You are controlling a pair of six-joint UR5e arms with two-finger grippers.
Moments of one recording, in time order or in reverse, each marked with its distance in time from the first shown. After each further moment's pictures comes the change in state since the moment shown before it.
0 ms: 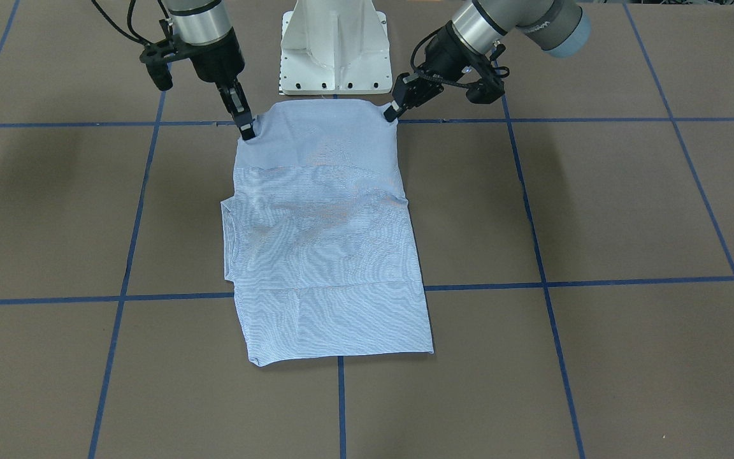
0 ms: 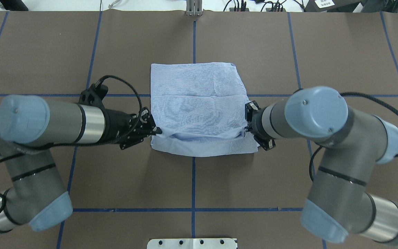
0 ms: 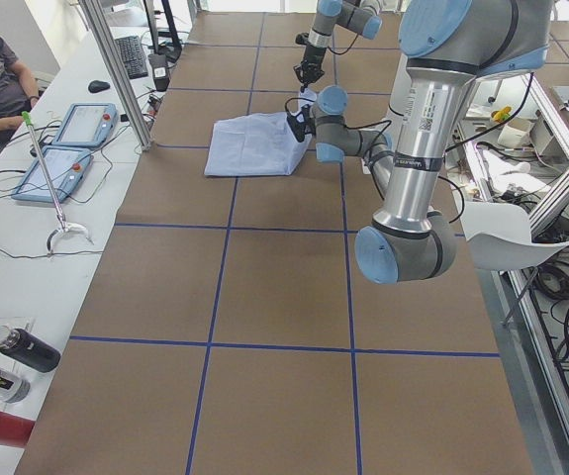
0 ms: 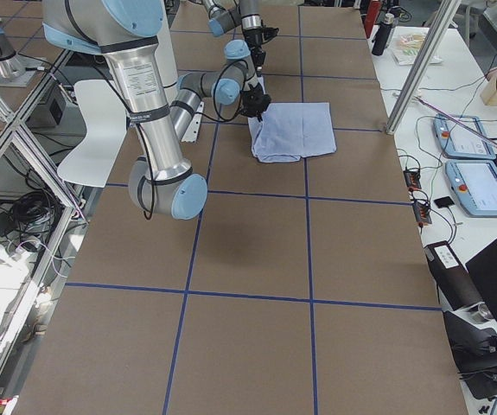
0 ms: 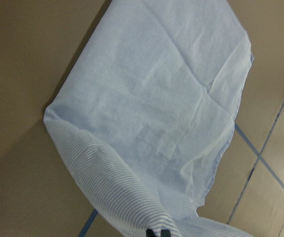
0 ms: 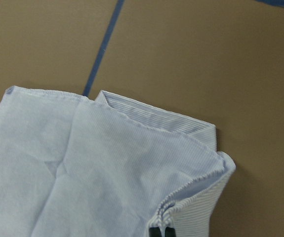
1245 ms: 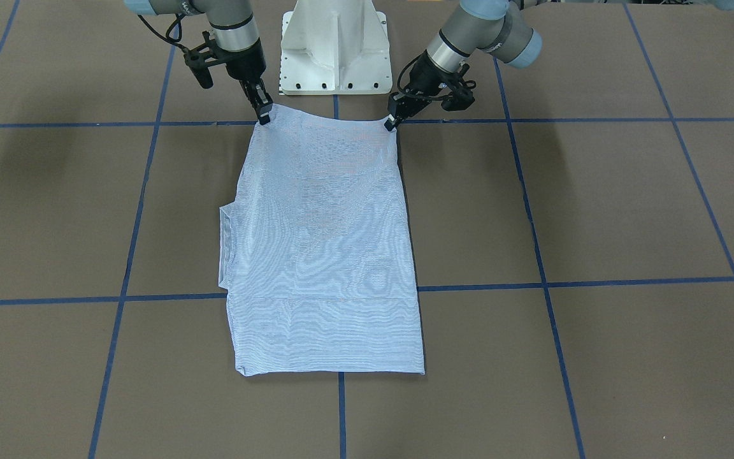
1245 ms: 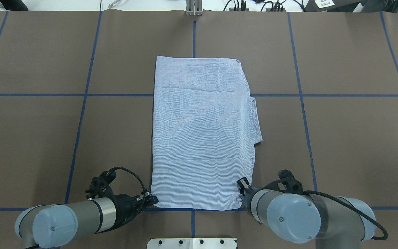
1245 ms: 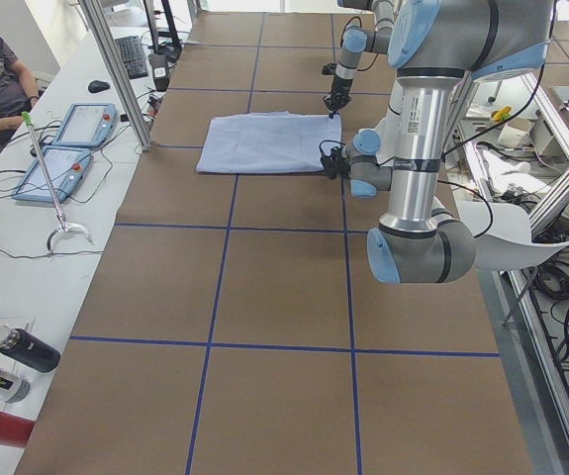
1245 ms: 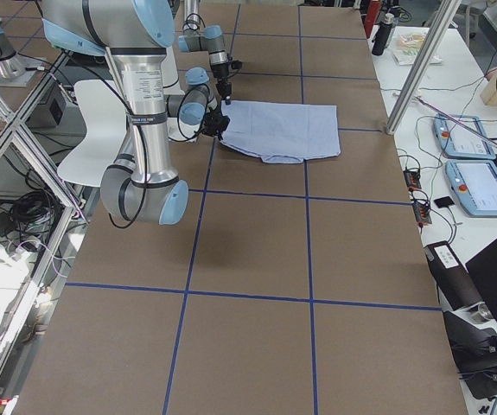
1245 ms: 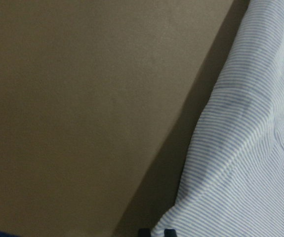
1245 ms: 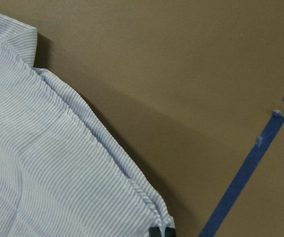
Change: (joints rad) left arm 0.458 0.204 0.096 -0.244 0.445 -0.063; right arm -0.417 -0.195 0.055 0.120 -0.252 0.190
